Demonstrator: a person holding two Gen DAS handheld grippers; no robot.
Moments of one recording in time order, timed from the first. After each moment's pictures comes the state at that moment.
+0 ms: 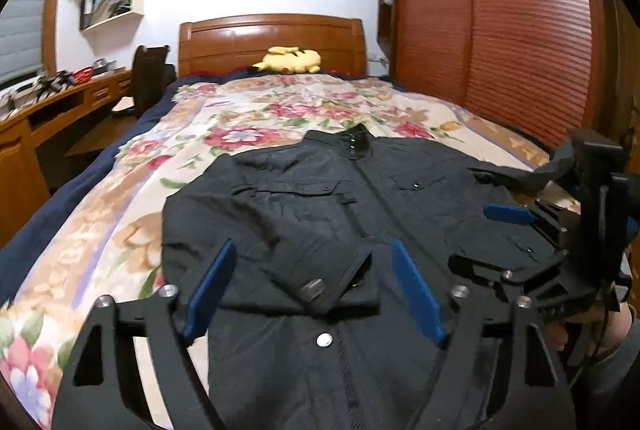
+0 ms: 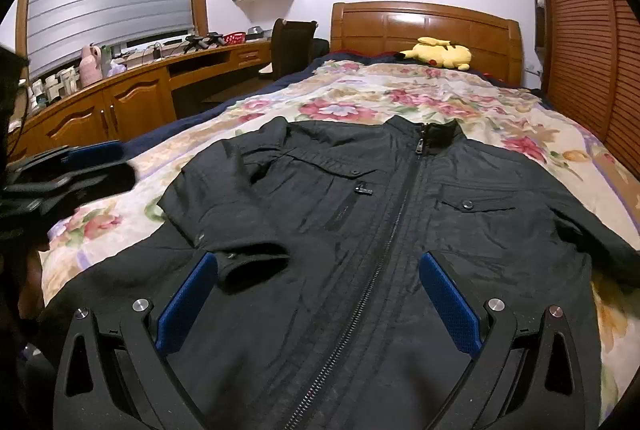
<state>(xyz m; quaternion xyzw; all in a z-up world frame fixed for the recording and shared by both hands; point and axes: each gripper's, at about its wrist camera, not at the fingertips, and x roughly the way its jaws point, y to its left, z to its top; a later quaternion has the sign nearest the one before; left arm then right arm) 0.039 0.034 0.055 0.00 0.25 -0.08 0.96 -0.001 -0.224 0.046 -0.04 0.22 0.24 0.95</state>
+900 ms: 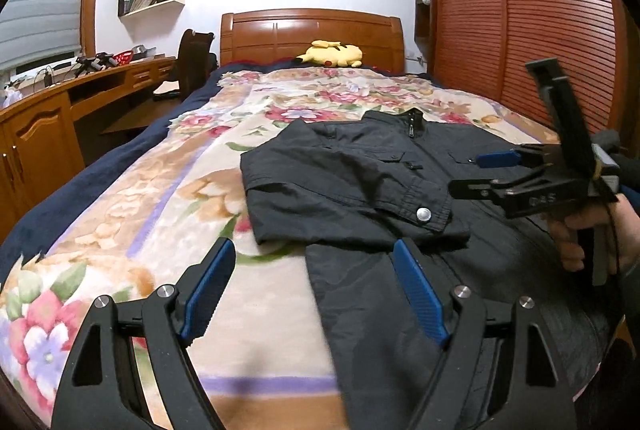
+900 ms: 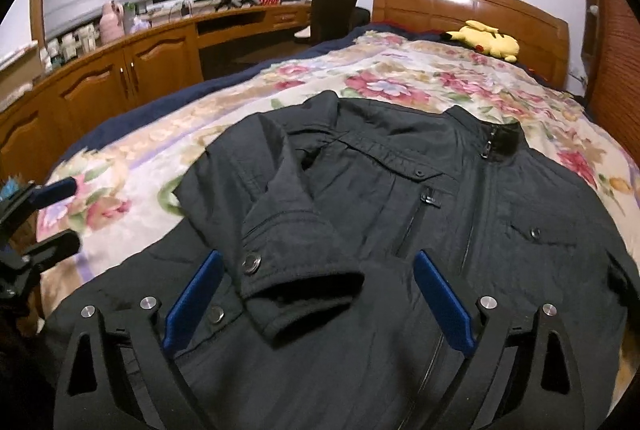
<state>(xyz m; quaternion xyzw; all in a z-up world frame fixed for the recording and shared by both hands) 0.004 0.117 0.012 -0.01 0.25 -0.03 0.97 0.061 -0.177 0.054 -0.10 0.28 0.28 0.91</state>
